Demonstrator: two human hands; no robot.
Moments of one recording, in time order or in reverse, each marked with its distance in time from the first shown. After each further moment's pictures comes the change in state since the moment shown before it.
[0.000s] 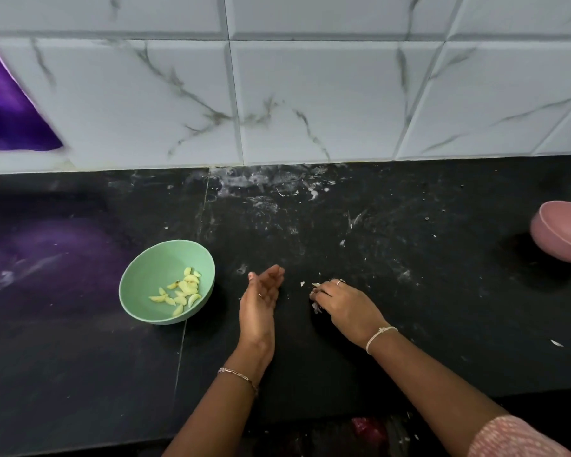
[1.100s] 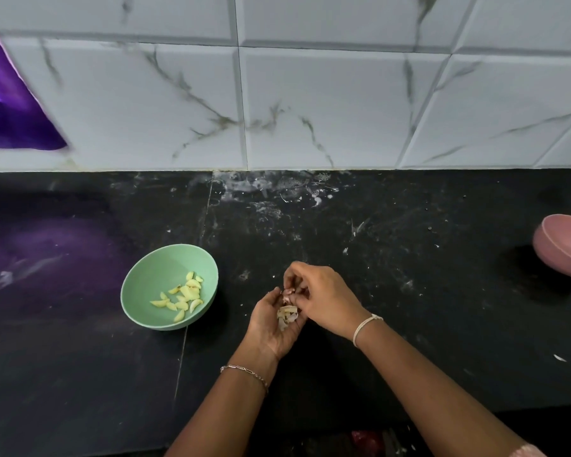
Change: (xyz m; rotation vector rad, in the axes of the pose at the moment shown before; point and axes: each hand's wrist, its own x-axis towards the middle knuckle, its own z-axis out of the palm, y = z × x) left_hand 0.004 0.016 0.017 -0.637 -0.048 -0.634; right_hand 0.056 -0.054 -0.069 0.541 -0.076 0.277
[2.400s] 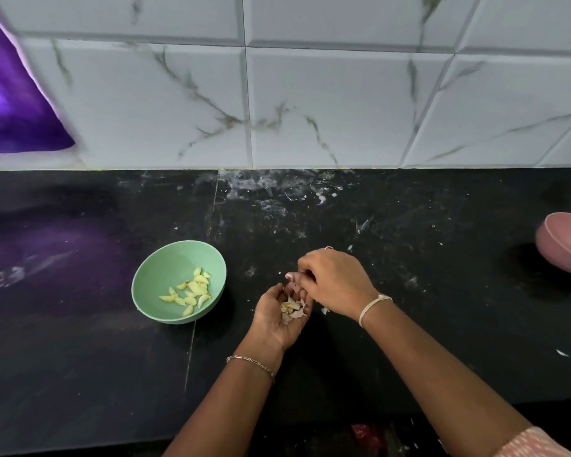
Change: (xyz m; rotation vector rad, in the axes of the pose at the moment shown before) left_hand -0.005 0.003 0.006 -0.083 0.092 0.006; right_hand 0.009 -0.019 -0.020 -0.467 0.008 -0.034
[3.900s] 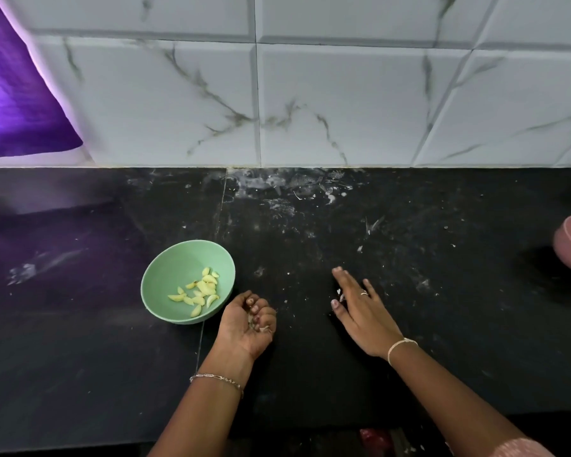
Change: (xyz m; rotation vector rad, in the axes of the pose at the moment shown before) left_hand -0.015 0.054 -0.036 -0.032 0.059 0.024; right_hand -0.045 0.070 0.093 0.154 -0.155 0.131
